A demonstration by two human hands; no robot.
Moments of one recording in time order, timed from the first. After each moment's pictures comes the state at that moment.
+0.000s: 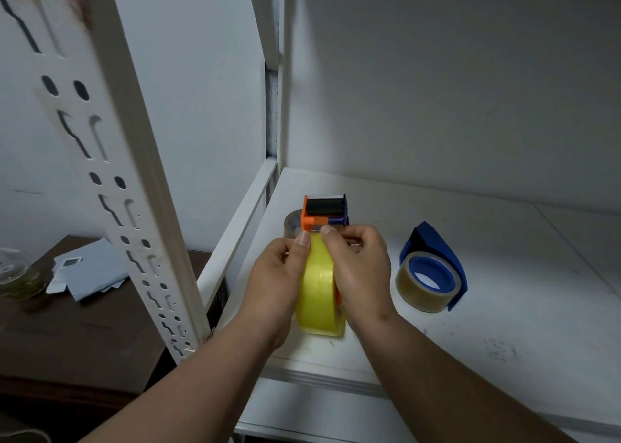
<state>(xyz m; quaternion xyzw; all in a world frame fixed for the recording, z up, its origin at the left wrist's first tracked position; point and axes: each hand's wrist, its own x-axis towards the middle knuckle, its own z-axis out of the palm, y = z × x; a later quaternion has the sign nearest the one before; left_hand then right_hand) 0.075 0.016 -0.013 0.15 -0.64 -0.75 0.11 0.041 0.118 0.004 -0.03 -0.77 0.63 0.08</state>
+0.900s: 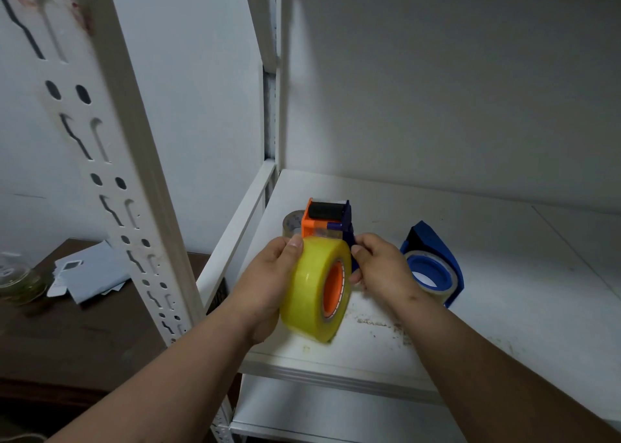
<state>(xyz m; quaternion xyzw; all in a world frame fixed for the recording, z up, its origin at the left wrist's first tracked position) 0.080 0.000 -0.002 0.12 -0.63 -0.77 -0.01 0.006 0.168 -0.008 0.04 -0.87 0.49 -0.06</state>
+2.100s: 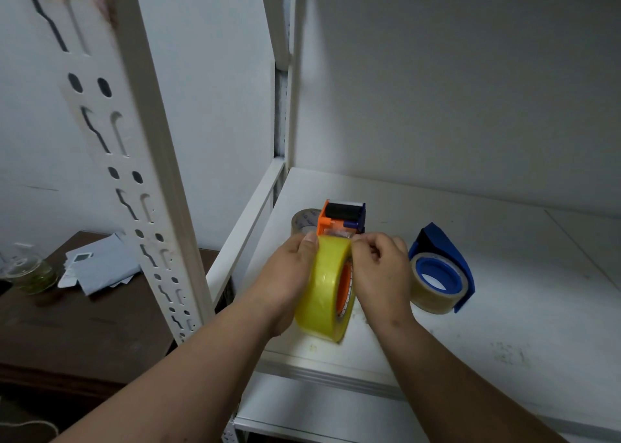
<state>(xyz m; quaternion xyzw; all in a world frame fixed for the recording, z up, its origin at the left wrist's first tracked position) 0.079 0.012 0.014 0.13 -0.67 -0.73 -0.02 0.034 0.137 -0.010 0.01 -0.84 0.51 0.17</state>
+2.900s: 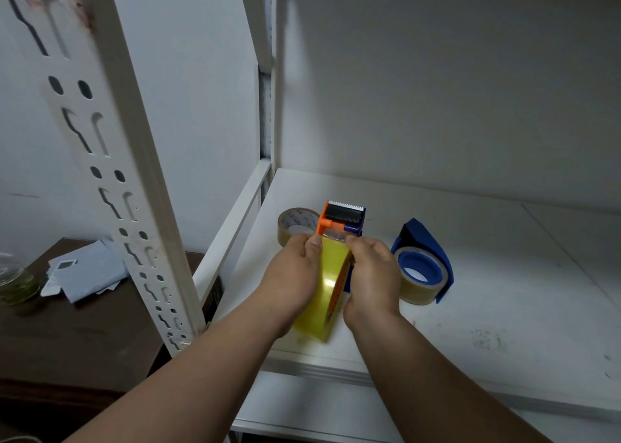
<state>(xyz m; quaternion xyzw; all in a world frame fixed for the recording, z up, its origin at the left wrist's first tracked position) 0.081 0.033 0.014 0.10 -0.79 -0.60 0.03 0.050 0.133 -0.002 -0.15 -0.61 0.78 0.04</state>
